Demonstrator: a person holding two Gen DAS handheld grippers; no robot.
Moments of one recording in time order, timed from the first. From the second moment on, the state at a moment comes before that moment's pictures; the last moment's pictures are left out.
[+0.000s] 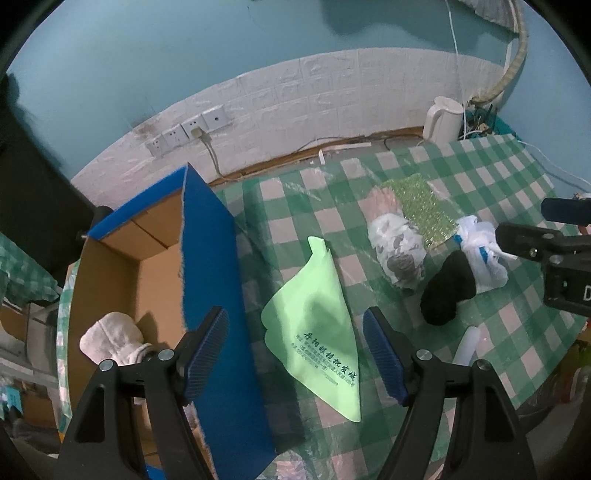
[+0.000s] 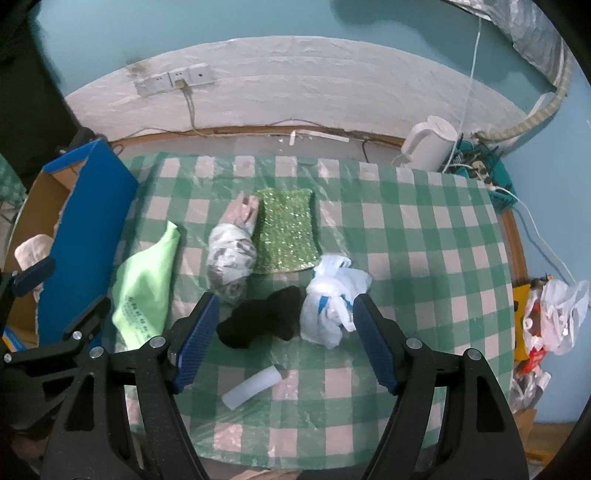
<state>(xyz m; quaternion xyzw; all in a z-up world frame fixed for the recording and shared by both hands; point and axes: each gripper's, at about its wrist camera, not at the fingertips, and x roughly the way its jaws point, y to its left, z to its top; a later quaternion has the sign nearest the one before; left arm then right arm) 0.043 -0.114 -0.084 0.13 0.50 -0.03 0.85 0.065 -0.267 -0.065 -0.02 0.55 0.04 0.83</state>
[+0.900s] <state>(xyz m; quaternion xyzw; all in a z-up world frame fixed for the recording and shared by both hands) 0.075 -0.129 -0.150 0.13 0.57 -0.01 0.81 0.099 -0.286 -0.111 -0.02 0.58 0.01 0.81</state>
